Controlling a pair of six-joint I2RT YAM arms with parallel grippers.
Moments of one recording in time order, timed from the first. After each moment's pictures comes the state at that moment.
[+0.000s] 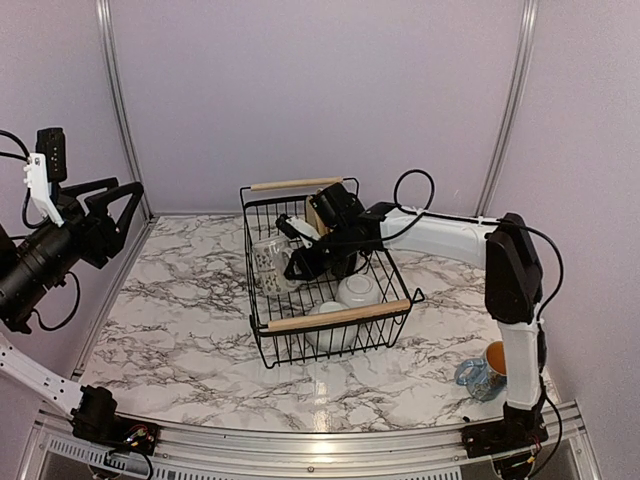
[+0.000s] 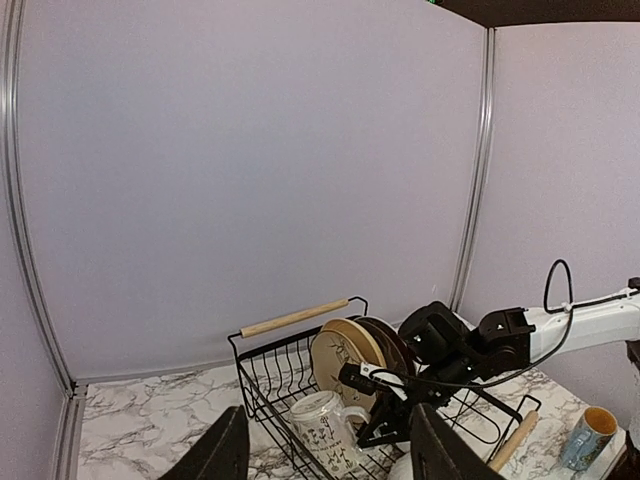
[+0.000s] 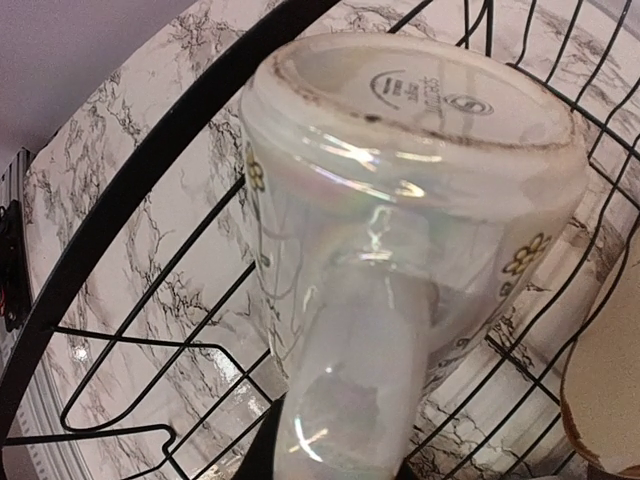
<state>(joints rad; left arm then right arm) -1.64 0.72 1.11 -0.15 -1.19 0.11 0.80 2.10 1.78 -0.51 -0.37 0.06</state>
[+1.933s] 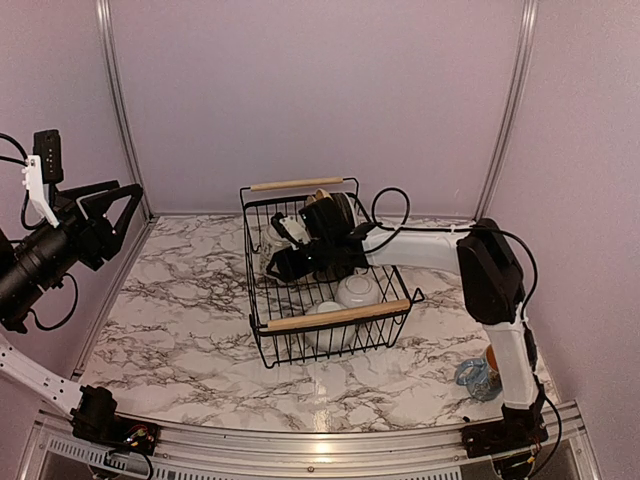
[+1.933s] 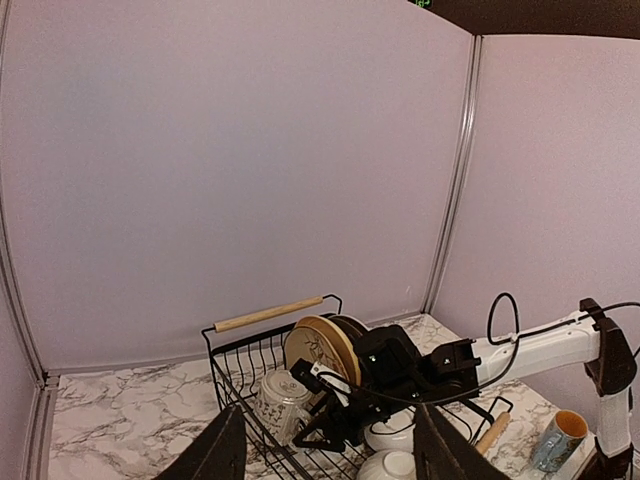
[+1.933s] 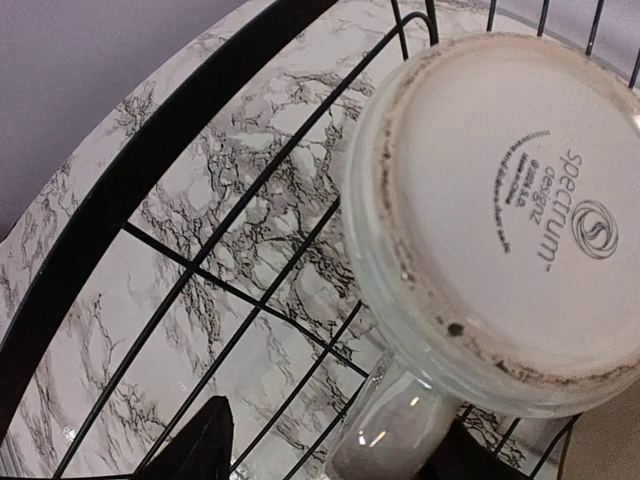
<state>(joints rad) -1.64 0.71 1.11 -0.20 -1.13 0.02 0.83 2.24 1.79 -0.21 -0.23 0.19</state>
